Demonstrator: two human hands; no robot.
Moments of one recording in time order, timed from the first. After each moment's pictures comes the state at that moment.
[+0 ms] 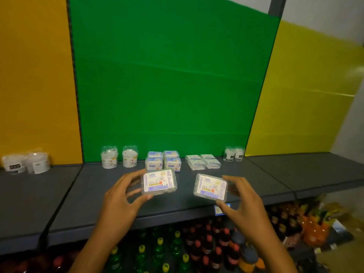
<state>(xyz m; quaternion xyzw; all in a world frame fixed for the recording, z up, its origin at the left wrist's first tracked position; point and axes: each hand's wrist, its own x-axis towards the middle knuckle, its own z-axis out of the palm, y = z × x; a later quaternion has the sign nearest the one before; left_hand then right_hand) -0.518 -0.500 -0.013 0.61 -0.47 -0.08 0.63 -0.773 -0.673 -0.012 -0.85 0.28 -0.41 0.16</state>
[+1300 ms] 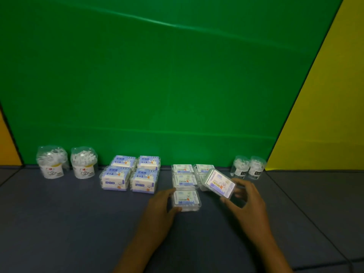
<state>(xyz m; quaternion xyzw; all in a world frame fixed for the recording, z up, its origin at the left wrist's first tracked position) -0.528 -0.816 -0.091 0.78 -0.43 -0.13 0.44 -0.716 -0.985 -0.077 -0.80 0.32 -0.40 0.30</state>
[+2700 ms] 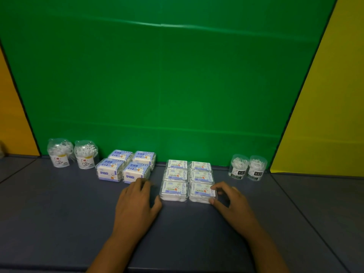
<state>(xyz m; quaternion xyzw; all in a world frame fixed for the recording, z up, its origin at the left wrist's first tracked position) -0.553 -0.814 -0.095 0.88 -0.38 0.21 0.21 -0.727 -1.041 -0.102 -0.90 0.19 -0.27 0.29</state>
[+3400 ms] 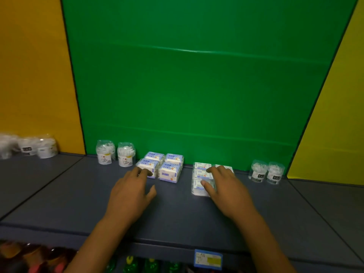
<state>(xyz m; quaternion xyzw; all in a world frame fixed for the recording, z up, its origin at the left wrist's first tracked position) -0.531 -0.691 -0.033 0.89 -0.37 0.20 0.20 -0.679 -0.912 -0.023 -0.95 0.21 -0.23 0.03</state>
